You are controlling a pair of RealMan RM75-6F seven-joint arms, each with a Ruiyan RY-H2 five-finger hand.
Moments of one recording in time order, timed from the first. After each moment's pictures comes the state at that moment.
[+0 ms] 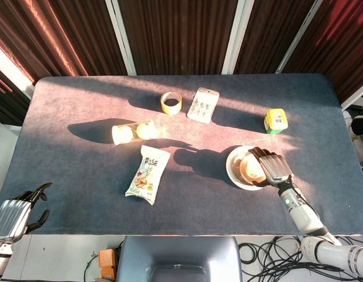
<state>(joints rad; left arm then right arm) -0.13 -1.10 0.02 -1.56 1.61 1.46 -0.03 0.58 -1.25 0.16 -1.60 -1.01 0.87 -0.32</state>
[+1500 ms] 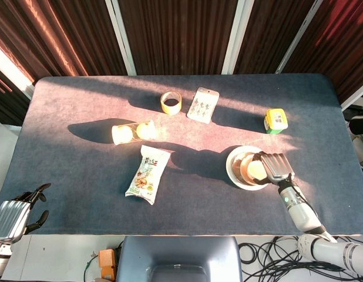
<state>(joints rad) -0.13 -1.10 0.02 -1.57 1.60 1.46 -0.02 0.62 -1.26 0.12 -1.58 -0.93 0.92 -0.36</state>
